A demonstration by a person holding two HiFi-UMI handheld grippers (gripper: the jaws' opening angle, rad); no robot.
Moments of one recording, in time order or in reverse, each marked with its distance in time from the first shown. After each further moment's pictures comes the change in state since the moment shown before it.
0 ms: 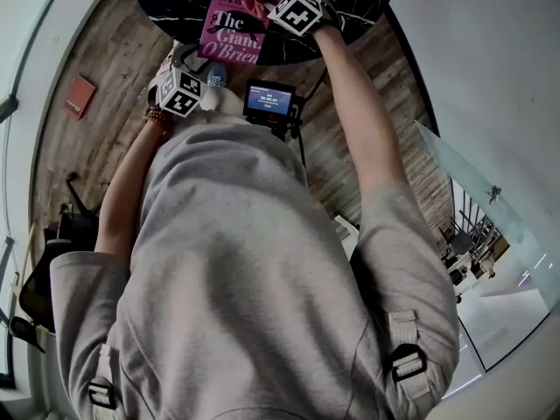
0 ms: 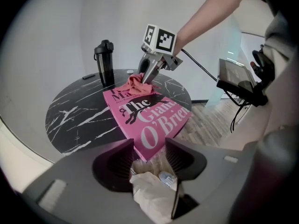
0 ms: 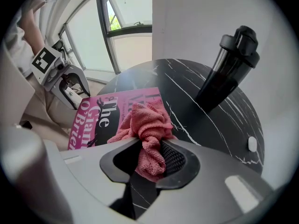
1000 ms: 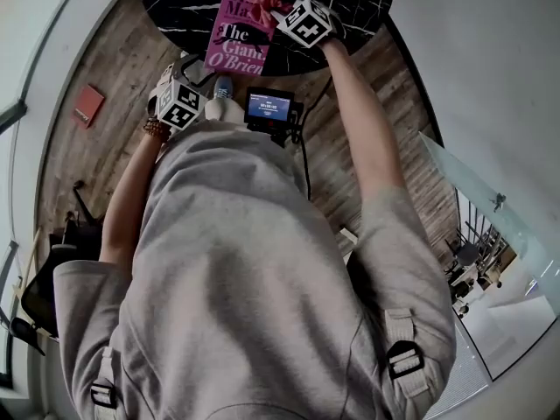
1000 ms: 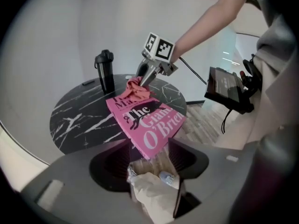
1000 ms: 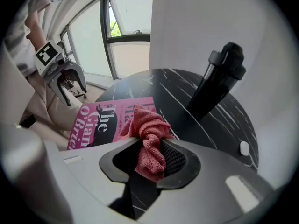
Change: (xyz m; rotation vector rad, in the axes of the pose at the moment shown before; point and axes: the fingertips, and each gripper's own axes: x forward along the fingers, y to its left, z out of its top) left arm -0.032 0.006 0.016 0.040 -0.031 -0.016; right arm -0.023 -0.013 0.009 -0.008 -0.084 -0.053
